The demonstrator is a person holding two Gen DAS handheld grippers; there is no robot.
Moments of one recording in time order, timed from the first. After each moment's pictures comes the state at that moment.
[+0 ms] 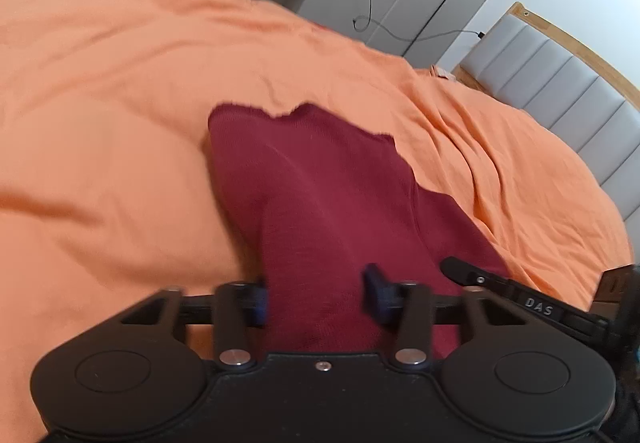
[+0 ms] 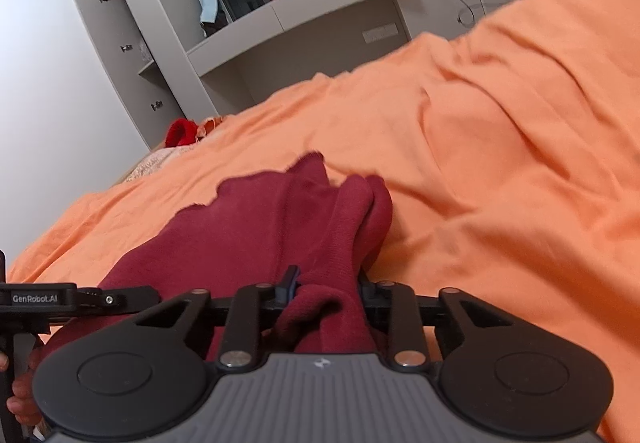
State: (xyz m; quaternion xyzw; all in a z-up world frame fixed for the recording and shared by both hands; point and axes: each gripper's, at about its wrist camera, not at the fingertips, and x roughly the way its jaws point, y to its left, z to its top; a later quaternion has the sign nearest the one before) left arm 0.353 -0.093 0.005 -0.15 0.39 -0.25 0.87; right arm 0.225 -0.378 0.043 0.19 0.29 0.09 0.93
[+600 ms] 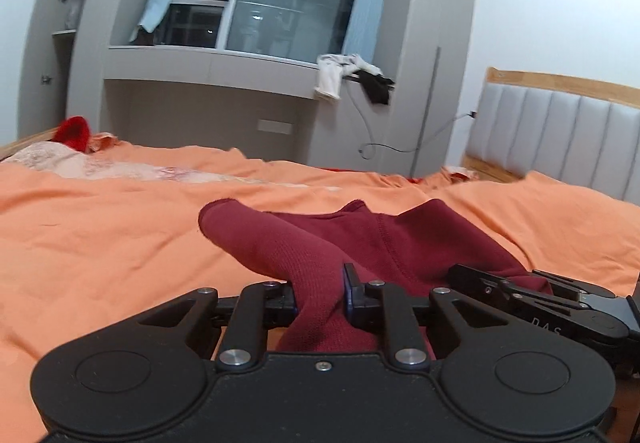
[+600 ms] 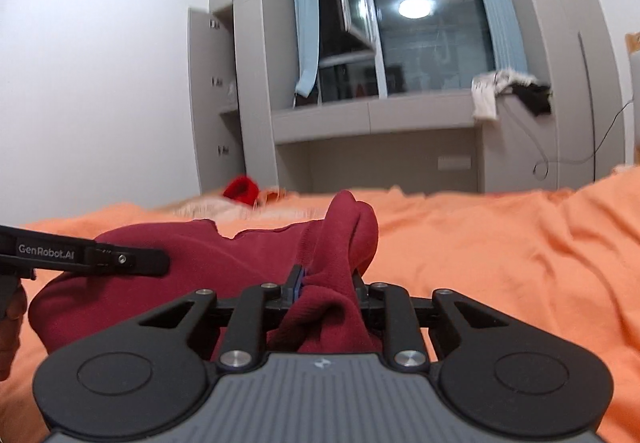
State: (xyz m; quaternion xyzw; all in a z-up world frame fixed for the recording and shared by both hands) left arm 0.316 -0.052 0.072 -0.05 0.18 -0.20 0.96; right arm 0.243 -0.268 0.081 0.05 0.13 0.15 0.98
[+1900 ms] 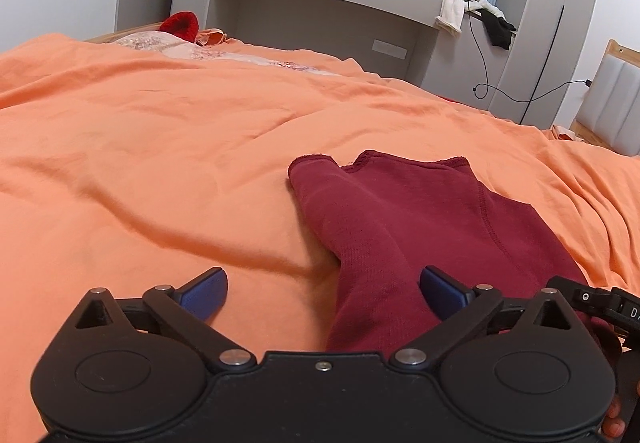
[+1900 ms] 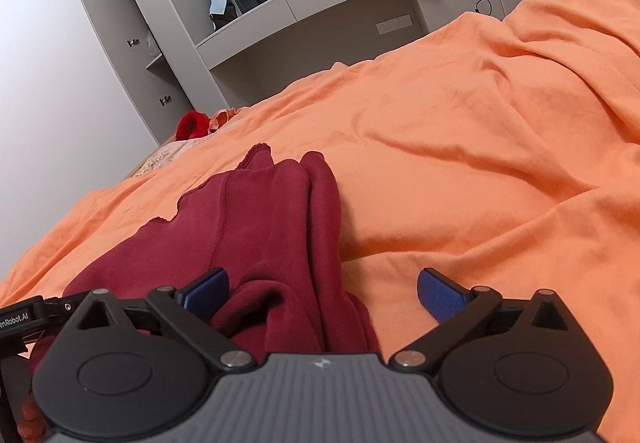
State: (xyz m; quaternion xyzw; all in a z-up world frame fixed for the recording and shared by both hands) left arm 0.328 -0.013 0.021 -0.09 0.32 -0.05 0.94; right arm 0.275 -0.311 0.024 0.21 0.29 0.10 0.93
